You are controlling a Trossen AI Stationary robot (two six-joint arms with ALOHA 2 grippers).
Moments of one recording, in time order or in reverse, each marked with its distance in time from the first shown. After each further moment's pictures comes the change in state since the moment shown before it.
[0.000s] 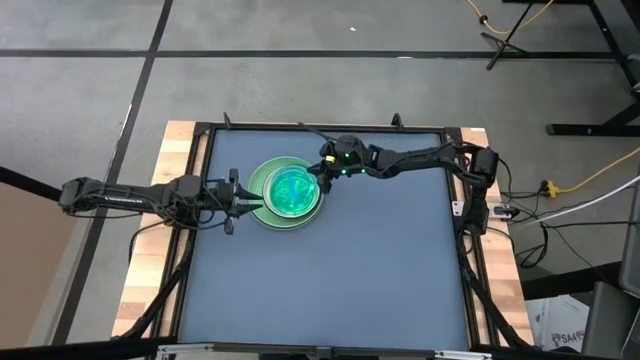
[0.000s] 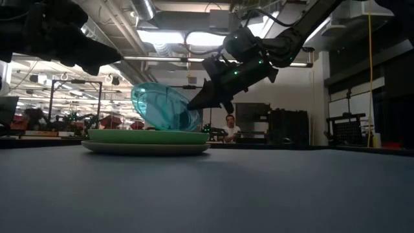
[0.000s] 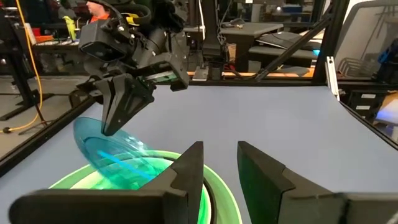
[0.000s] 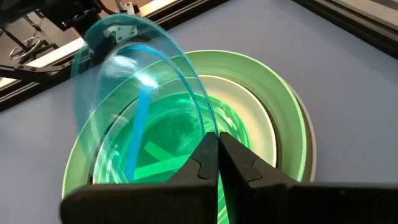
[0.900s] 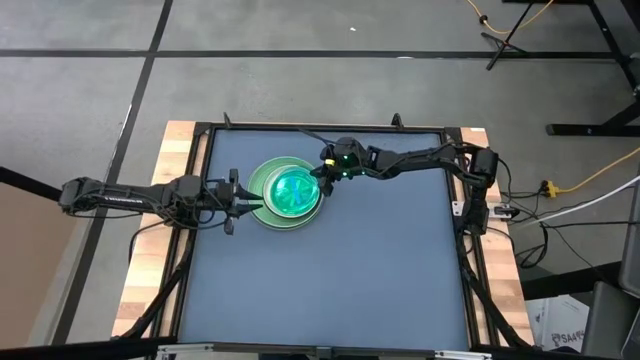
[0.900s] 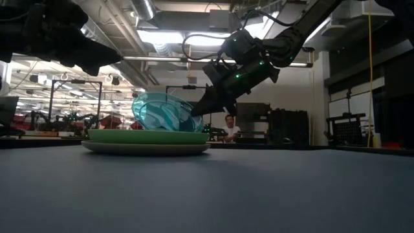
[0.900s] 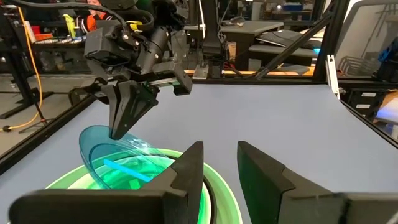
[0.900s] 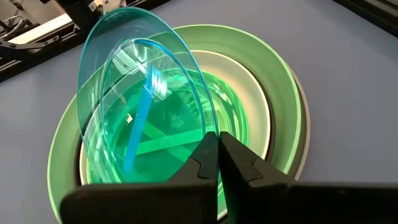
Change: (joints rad) left arm 0.000 0.000 0.000 -0.006 0.000 -0.001; right arm 0.006 0.000 0.000 -0.074 0.021 -0.027
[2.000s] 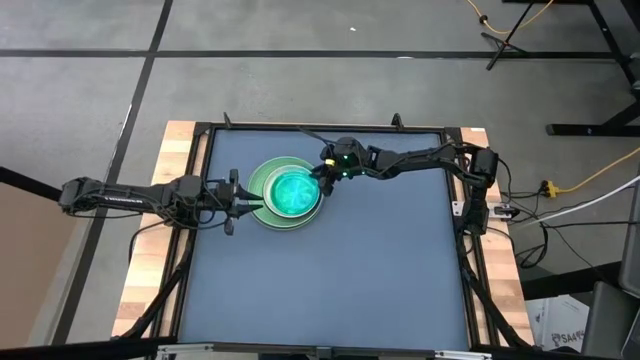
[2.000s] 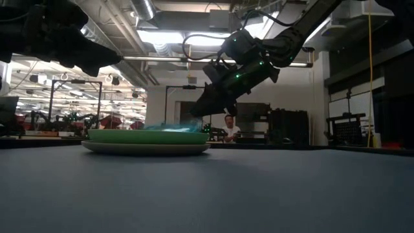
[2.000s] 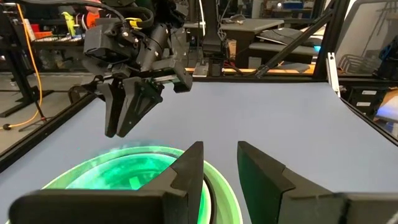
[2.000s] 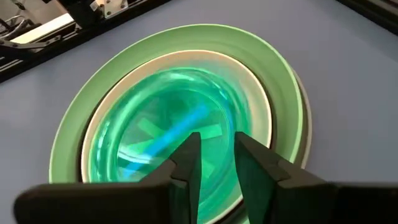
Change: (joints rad) left arm 0.000 0.000 0.000 -0.008 0.000 0.000; right arm -0.001 0.000 0.000 -0.001 -0.004 0.000
